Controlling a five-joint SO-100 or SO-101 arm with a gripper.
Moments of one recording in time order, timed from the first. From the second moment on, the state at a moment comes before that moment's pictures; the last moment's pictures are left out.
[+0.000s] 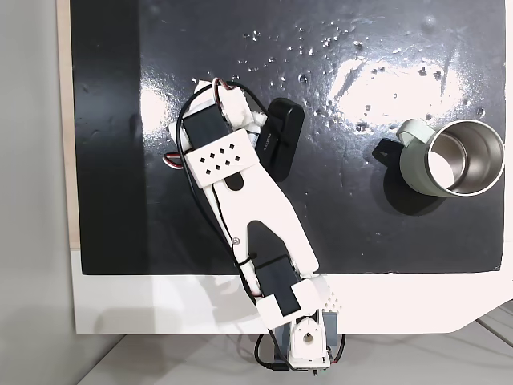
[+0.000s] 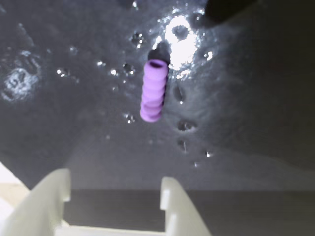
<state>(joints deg) -25.6 72.8 67.0 81.3 44.9</state>
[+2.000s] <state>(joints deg) -15.9 70.1 63.9 84.2 35.1</state>
